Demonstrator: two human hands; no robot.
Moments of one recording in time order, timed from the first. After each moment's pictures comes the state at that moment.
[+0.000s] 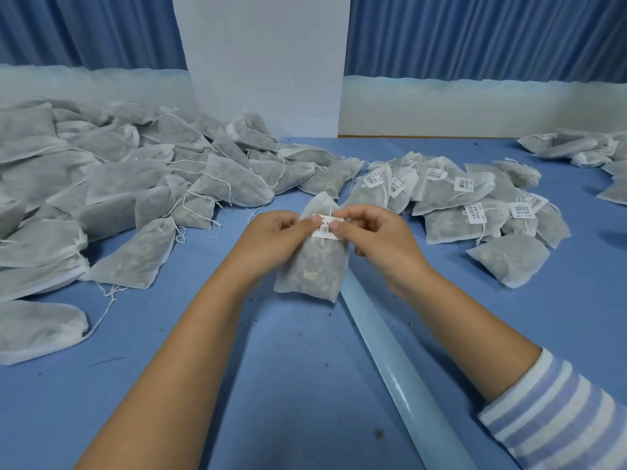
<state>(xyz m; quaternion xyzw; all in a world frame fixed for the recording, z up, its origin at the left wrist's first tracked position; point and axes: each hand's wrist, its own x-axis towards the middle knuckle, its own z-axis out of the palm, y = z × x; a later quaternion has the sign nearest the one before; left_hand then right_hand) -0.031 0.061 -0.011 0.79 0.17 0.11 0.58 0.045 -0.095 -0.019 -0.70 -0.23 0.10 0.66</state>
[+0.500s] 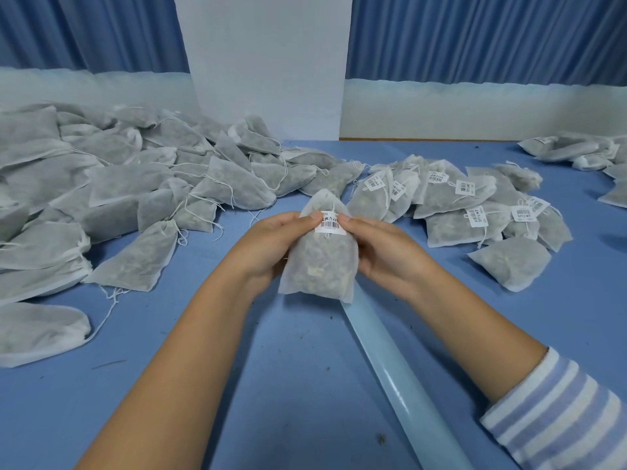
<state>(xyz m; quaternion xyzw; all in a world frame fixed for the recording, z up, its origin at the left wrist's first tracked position) -0.031 0.060 -0.010 0.65 0.14 0.06 0.75 0.048 -0.096 -0.014 -0.53 -0.18 0.33 0.76</state>
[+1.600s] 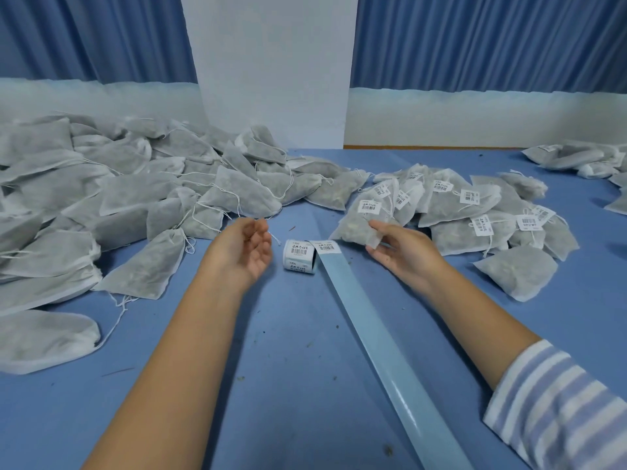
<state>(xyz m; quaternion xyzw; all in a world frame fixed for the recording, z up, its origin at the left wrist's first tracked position) -0.027 0.100 -0.012 0.36 0.29 0.16 0.87 0.114 -0.109 -0.048 -0.52 -0.03 0.23 0.82</state>
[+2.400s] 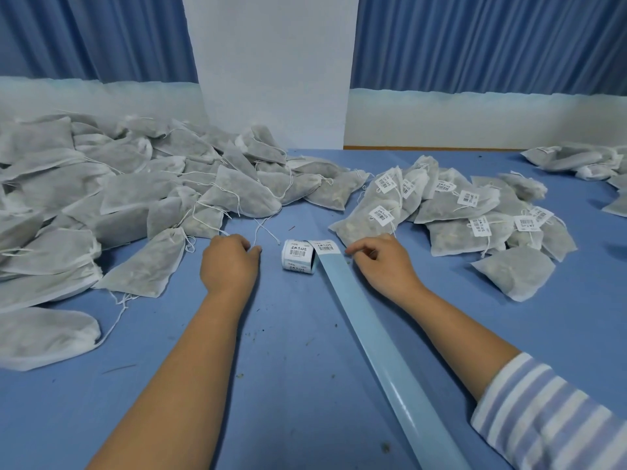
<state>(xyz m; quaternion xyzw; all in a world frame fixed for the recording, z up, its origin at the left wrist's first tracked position) -0.013 0.123 -0.067 0.86 0.38 0.23 0.24 0.093 -0.094 -0.068 -0.87 -0.27 -0.02 0.41</state>
